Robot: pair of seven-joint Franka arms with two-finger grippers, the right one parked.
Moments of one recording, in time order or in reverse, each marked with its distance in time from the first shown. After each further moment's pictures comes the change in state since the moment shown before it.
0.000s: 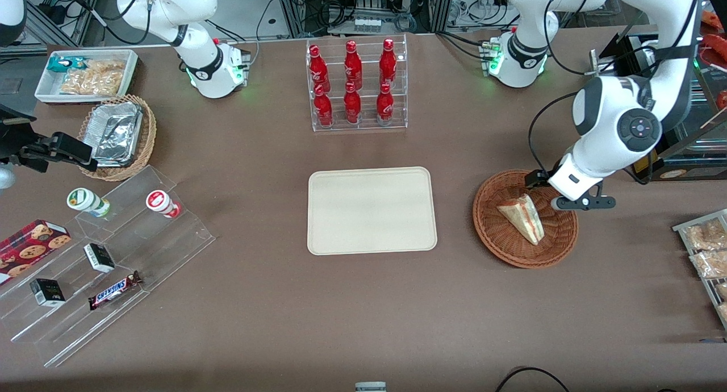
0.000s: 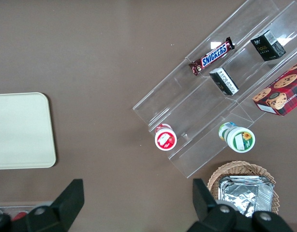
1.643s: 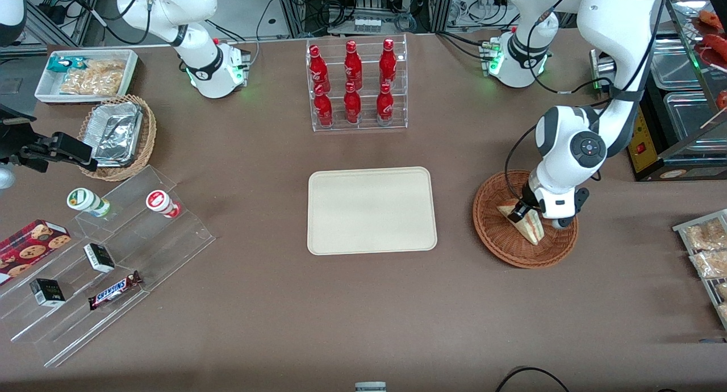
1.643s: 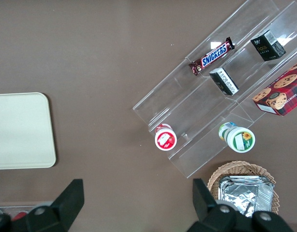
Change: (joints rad) arm -0.075 0.182 0.008 -0.023 -0.060 0.319 -0.831
